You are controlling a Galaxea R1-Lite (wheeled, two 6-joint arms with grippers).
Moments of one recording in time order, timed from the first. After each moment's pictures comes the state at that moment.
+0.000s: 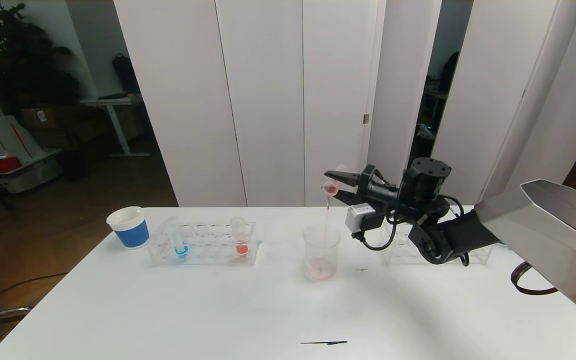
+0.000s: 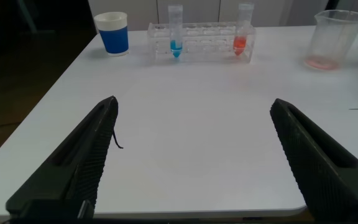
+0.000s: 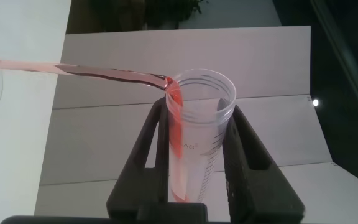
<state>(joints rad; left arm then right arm) 0.00 0.00 0.00 0.00 -0.01 0.01 0.35 2.41 -1.44 -1.14 0.73 -1.42</state>
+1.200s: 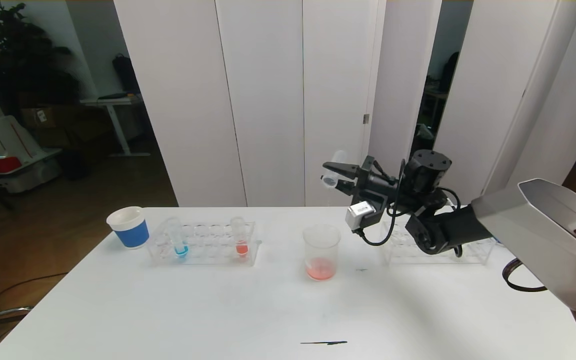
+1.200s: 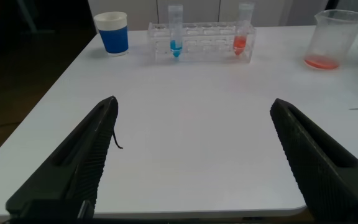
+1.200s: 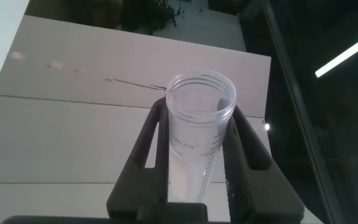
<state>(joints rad) 0.00 0.00 0.00 0.00 -0.01 0.01 0.34 2.45 -1.57 -1.14 0.80 -1.59</state>
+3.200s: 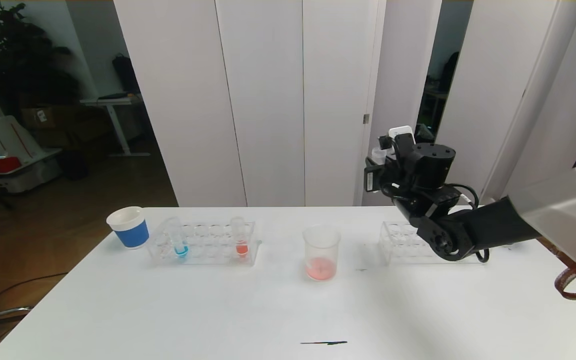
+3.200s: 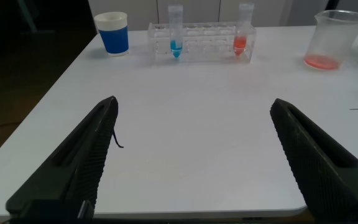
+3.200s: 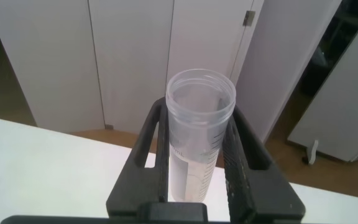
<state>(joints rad) 0.00 0.00 0.00 0.00 -0.01 0.01 0.41 2.25 -1.35 -0.94 -0.26 -0.09</state>
